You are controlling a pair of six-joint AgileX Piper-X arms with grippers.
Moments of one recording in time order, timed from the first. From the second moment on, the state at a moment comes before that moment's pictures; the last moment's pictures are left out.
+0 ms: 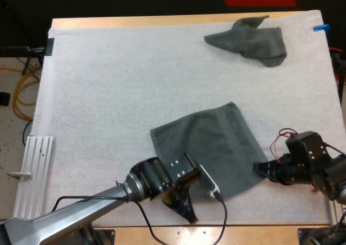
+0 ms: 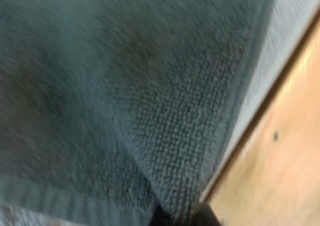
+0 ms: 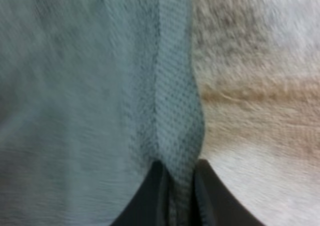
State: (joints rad) left arm -1.03 1.27 -0.85 1.07 0.19 -1.89; right arm 0.42 0.91 -0.59 0.95 -0.27 -1.30
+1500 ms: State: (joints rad) left arm -0.40 1.48 -0.85 0.79 0.24 -1.73; right arm 0.42 1.52 -0.85 0.46 -0.10 -1.15
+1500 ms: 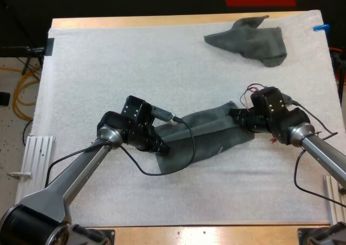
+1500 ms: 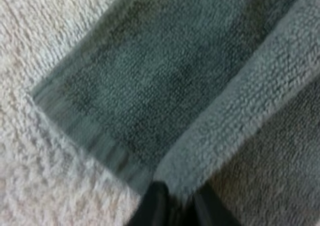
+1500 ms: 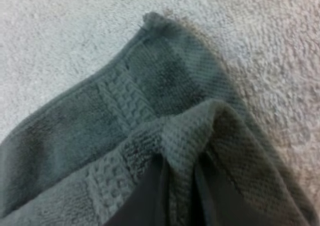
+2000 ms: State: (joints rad) left arm -0.40 1.48 -0.92 0.78 0.20 -1.70; right arm 0.42 1.52 -0.87 0.22 -0.15 -1.25
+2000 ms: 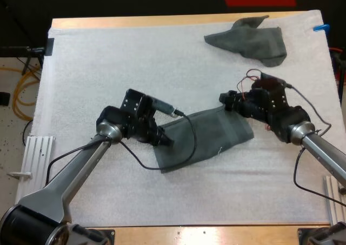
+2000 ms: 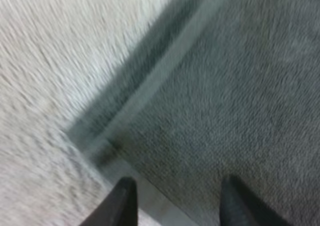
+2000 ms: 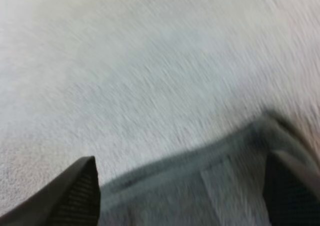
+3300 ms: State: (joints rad) left arm -0.40 0.55 -0.99 1.02 0.33 -2.17; right arm 0.32 1.21 -0.97 0.77 0.00 -1.71
